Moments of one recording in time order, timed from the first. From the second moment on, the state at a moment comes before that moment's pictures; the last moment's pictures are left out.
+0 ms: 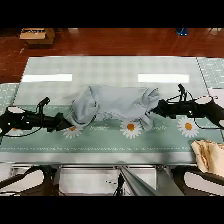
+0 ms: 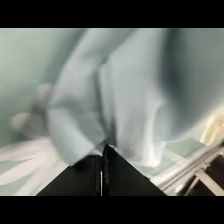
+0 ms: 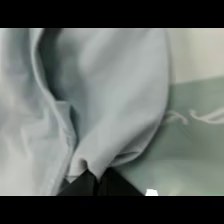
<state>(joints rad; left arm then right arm) 0.28 -1.29 0.55 0.70 -1.17 -1.07 -0.13 -1.34 0.67 -0.65 0.86 1.20</state>
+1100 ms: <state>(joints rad) 0.47 -0.81 1.90 0.58 -1.07 -1.23 -0.41 -0.85 1.76 -0.73 1.01 1.38</state>
